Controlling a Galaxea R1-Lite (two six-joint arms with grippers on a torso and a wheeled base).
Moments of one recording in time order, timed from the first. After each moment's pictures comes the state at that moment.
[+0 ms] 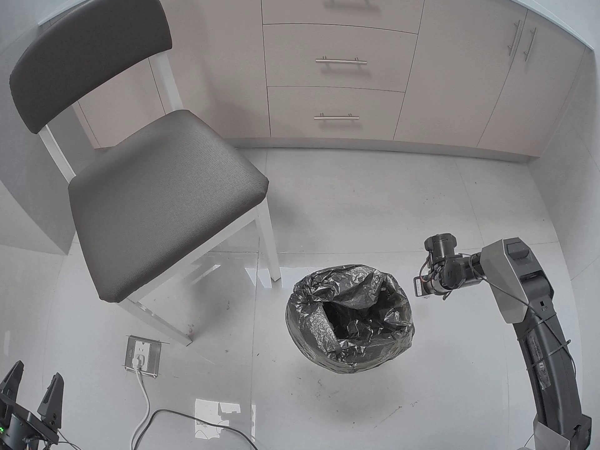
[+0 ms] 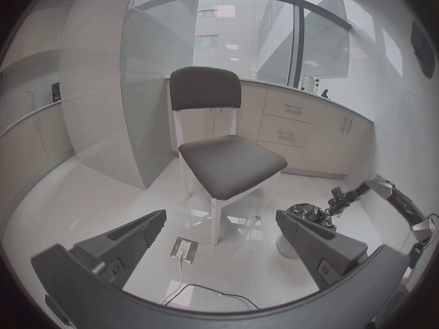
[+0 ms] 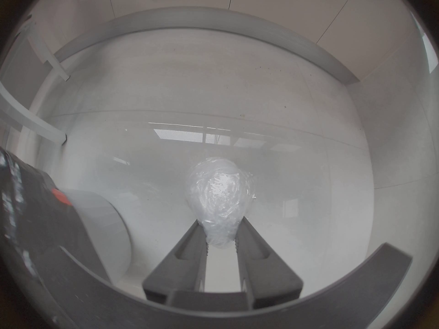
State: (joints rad) left arm 0.02 0.21 -0.11 0.02 0.04 -0.14; right arm 0.09 2.90 -2.00 -0.05 -0.22 -0.03
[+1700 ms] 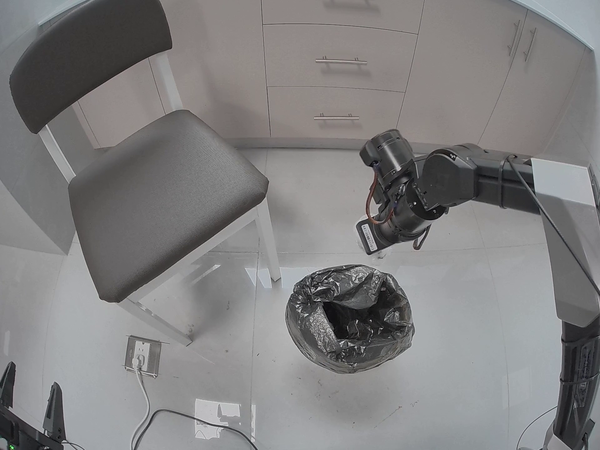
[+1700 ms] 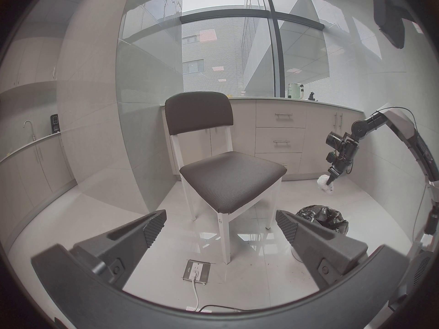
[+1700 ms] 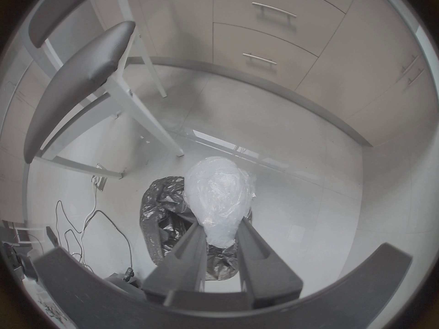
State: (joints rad) left arm 0.01 0.02 -0.02 -0.05 0.06 0.02; right arm 0.54 2.30 -2.00 0.59 -0.31 0.07
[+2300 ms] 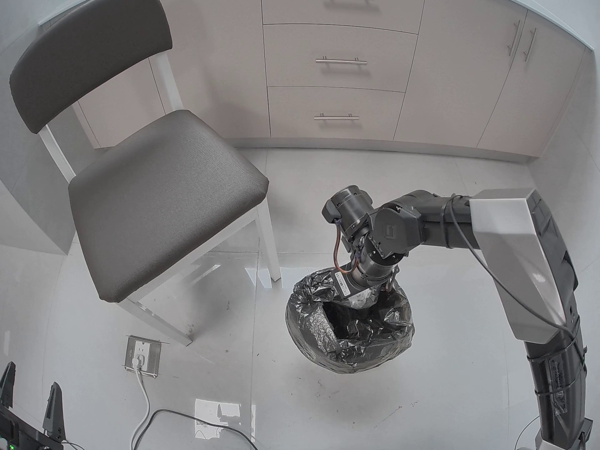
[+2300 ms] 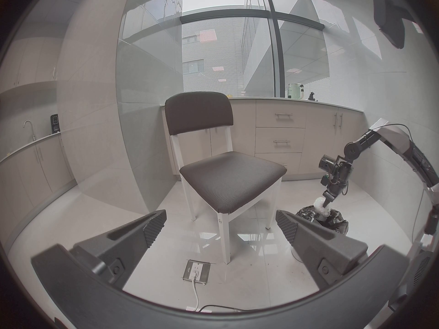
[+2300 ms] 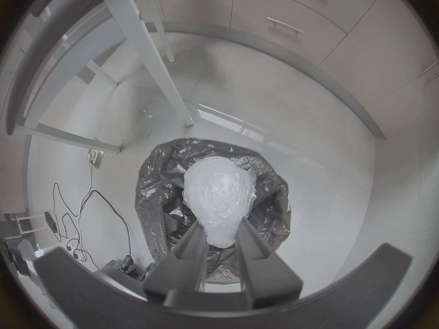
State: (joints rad) left arm 0.00 0.02 -0.02 -0.05 0.06 0.02; right arm 0.60 2.47 -2.00 0.59 -0.31 0.12
